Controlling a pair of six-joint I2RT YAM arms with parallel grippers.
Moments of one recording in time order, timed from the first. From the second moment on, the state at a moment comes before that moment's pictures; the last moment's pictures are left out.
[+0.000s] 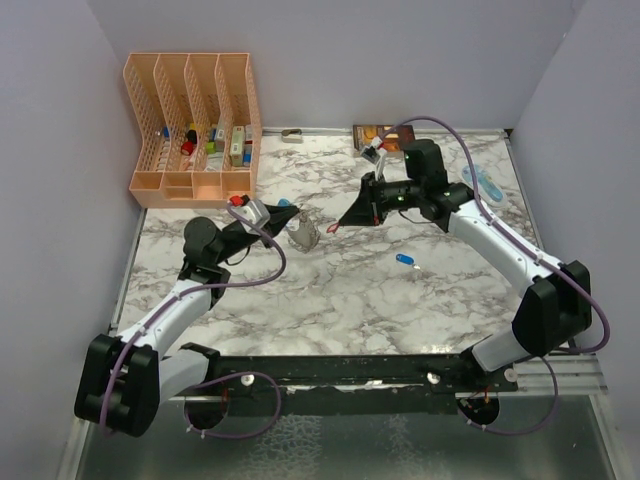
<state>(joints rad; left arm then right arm) -0.29 1.08 0.50 0.81 0.73 0.05 0.47 1.51 1.27 -0.32 -0.87 0.20</state>
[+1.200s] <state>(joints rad) -0.39 1.11 0.51 0.84 0.72 0.04 0.53 1.46 1.26 -0.08 -0.91 0.32</state>
